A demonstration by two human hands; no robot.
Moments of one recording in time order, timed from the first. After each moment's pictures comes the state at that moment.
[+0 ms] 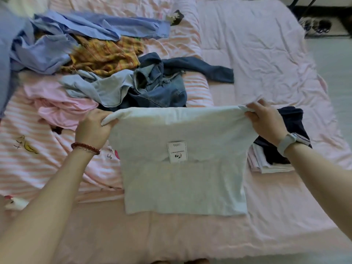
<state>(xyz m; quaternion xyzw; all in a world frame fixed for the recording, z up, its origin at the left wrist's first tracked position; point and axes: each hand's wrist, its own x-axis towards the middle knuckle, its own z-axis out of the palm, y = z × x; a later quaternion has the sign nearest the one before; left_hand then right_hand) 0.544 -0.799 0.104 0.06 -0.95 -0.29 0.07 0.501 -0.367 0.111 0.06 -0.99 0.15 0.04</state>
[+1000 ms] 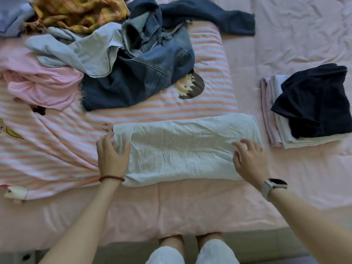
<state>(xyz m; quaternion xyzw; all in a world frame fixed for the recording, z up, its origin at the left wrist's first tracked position) 0.626 -0.774 -0.022 0.25 -0.92 -0.31 0.01 0.638 -0.415 -0.020 0.02 -0.99 0.11 -0.10</state>
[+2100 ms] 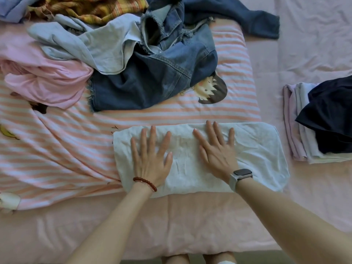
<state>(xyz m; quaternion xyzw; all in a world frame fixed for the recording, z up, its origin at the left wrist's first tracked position) 0.618 -0.743 -0.074 -0.03 -0.99 -0.09 -0.07 0.583 -0.532 -0.074 0.14 -0.97 0.02 -0.17</state>
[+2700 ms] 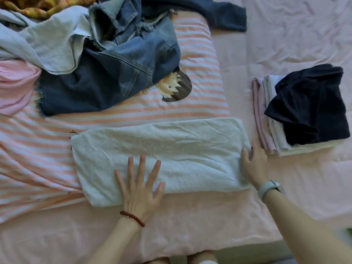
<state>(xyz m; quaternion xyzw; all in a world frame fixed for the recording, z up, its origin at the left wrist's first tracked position) 0.681 -0.682 -0.080 -0.03 -0.98 -0.14 -0.14 0.617 -0.359 -0.095 -0.30 -0.91 0.27 -0.13</state>
